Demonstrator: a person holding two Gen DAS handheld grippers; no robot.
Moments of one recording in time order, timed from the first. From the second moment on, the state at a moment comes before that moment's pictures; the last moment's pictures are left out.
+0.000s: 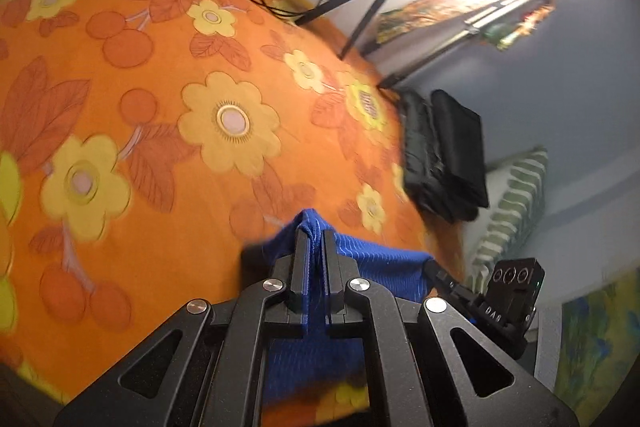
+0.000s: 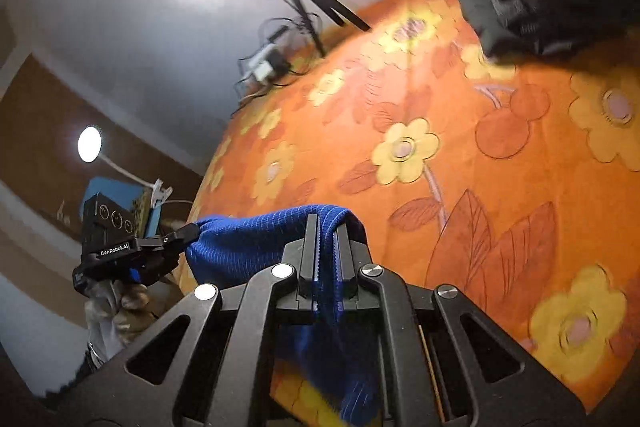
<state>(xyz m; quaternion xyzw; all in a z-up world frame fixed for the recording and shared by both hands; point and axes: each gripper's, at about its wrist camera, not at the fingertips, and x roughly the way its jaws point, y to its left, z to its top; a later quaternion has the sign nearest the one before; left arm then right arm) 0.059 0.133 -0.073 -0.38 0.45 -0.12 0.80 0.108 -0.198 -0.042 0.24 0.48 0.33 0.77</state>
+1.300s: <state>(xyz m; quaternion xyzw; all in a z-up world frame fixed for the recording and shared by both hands) 0.106 0.061 -0.064 -0.16 0.46 -0.13 0.87 0.162 -0.193 -0.047 0.15 0.47 0.27 0.83</state>
